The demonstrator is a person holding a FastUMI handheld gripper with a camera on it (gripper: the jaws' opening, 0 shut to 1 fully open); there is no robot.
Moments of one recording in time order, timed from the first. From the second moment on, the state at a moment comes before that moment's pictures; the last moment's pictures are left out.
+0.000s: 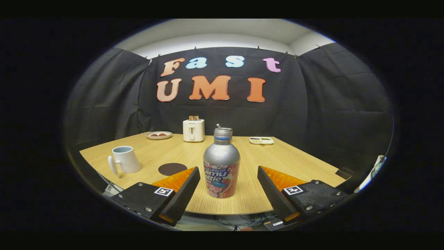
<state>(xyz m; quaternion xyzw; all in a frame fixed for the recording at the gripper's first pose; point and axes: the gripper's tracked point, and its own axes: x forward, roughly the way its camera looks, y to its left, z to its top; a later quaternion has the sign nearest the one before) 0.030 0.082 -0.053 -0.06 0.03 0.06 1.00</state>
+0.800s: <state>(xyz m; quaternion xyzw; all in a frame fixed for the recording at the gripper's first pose) 0.064 0.094 -0.104 -0.06 0.06 0.06 0.99</state>
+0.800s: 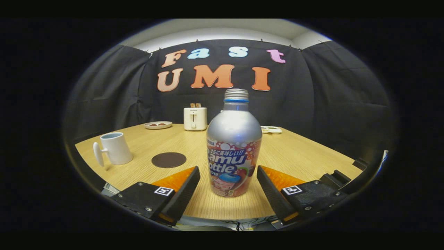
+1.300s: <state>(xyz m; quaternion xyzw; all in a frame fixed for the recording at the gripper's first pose) 0.068 0.097 -0.109 -0.05 0.07 0.06 0.99</state>
